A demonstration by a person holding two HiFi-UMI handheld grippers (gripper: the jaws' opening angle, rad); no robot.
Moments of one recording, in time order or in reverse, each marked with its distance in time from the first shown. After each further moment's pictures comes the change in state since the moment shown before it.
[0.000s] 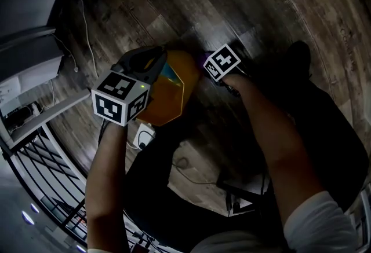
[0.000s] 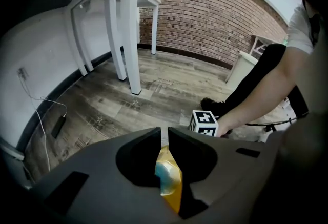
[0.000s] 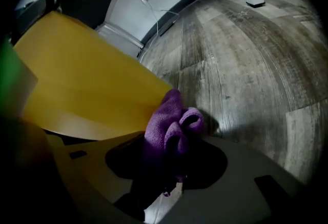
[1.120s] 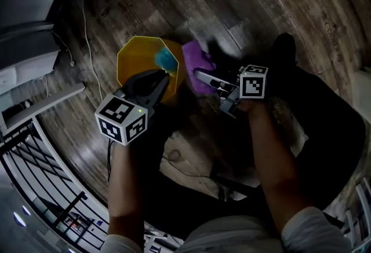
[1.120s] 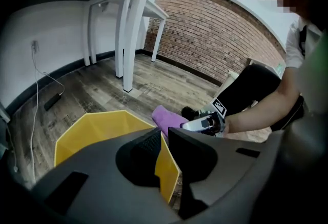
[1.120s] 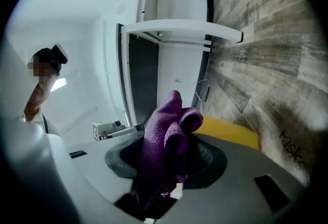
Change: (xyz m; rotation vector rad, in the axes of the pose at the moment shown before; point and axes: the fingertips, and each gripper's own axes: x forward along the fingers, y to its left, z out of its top) left arm -0.061 -0.085 -0.035 -0.182 -0.121 -0.091; right arm -0.183 0.130 0.024 0.285 -0.860 0.700
